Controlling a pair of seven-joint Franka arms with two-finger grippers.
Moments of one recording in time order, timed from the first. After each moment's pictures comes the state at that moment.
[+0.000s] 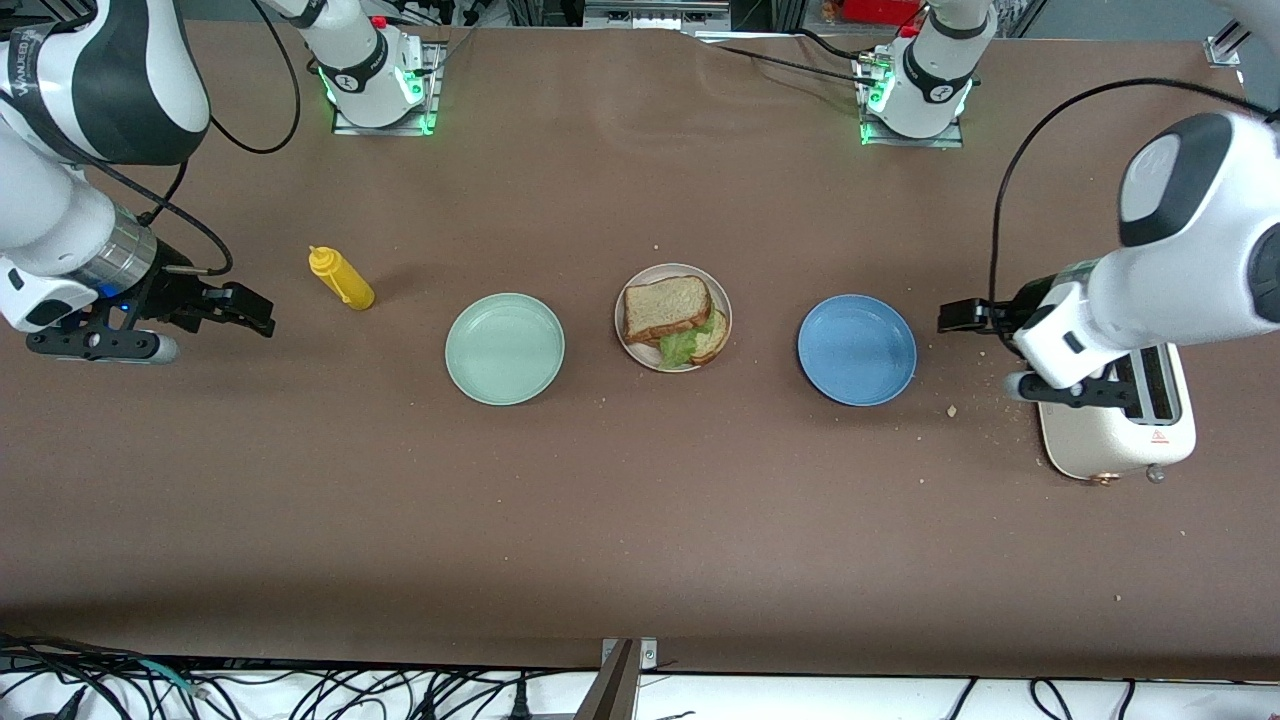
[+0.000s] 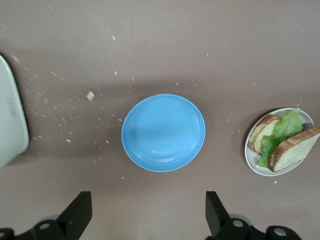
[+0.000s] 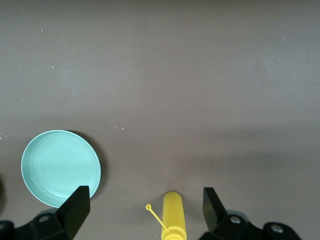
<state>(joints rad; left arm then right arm) 0.41 0.38 -0.65 -1.43 0.06 1.54 -0.19 0.22 0.12 -0.16 -1.75 0.05 1.90 0.10</state>
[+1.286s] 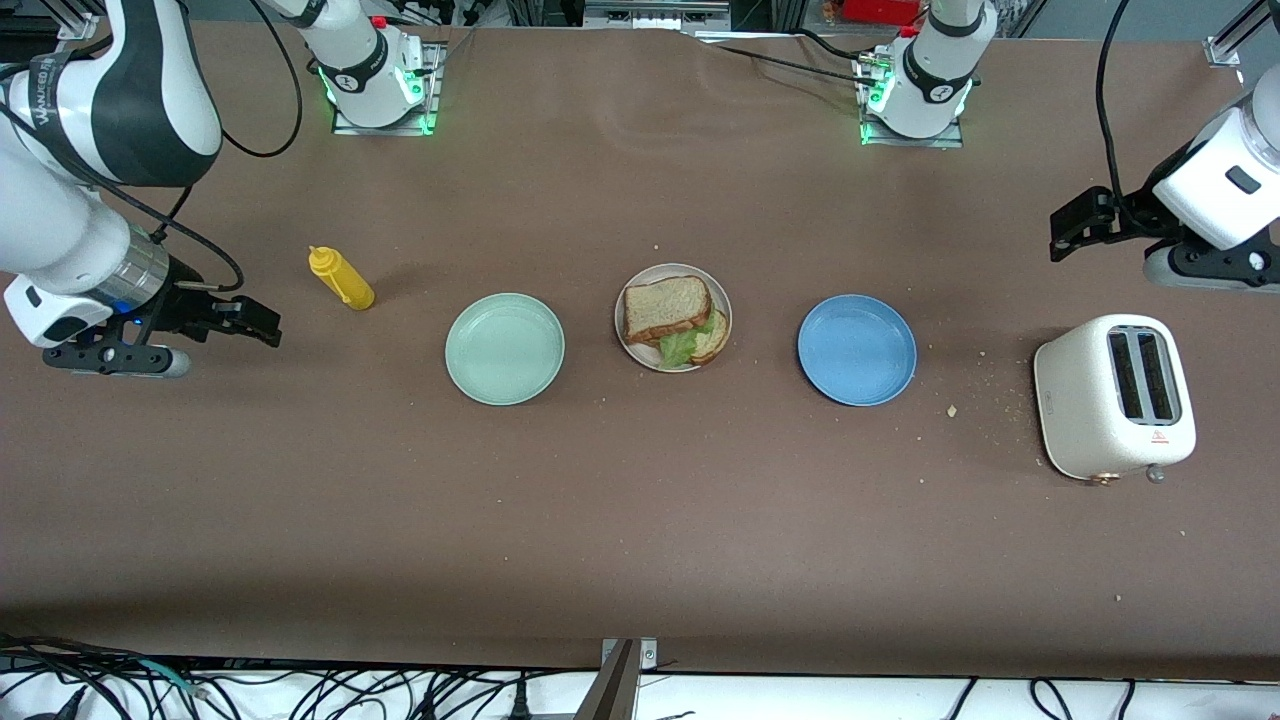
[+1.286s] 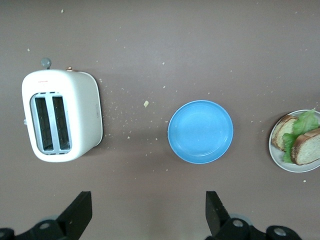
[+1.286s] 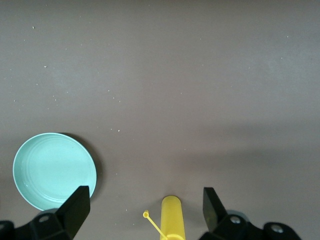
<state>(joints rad) 0.10 0.09 -0.21 -1.43 0.05 1.45 -0.04 0.22 0.16 -0.16 -1.75 0.04 1.93 0.11</state>
